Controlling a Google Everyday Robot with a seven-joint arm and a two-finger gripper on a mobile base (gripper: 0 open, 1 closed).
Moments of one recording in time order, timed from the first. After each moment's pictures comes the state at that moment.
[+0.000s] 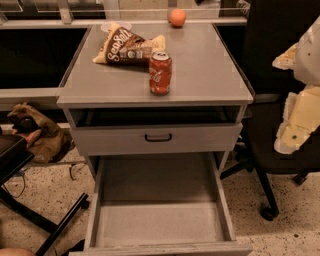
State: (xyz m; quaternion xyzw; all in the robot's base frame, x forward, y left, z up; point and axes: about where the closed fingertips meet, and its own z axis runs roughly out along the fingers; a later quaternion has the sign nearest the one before) arm 0.438 -0.217 0.976 -0.60 0.78 -0.03 0.16
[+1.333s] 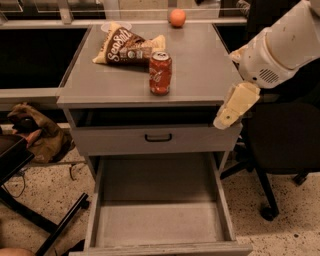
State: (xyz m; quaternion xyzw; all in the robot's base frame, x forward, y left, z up) arm 0.534 -0.153 0.941 -0.58 0.76 0.02 0.29
